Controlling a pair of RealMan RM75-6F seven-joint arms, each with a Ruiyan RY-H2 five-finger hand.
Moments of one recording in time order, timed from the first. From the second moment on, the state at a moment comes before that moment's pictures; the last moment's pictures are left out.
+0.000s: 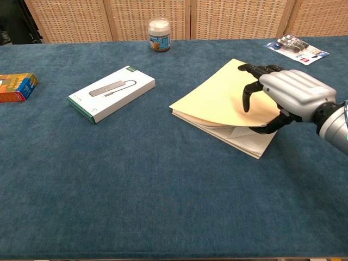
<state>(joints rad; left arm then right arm) 0.01 -0.95 -0.02 -1.92 1.51 1.57 0.09 0.53 -1.74 0.18 -1.26 -1.42 1.15 -0.33</state>
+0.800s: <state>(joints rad) 0.01 -0.95 -0.02 -1.92 1.51 1.57 0.07 0.56 -1.74 0.16 -1.29 -1.39 1.13 -0.33</state>
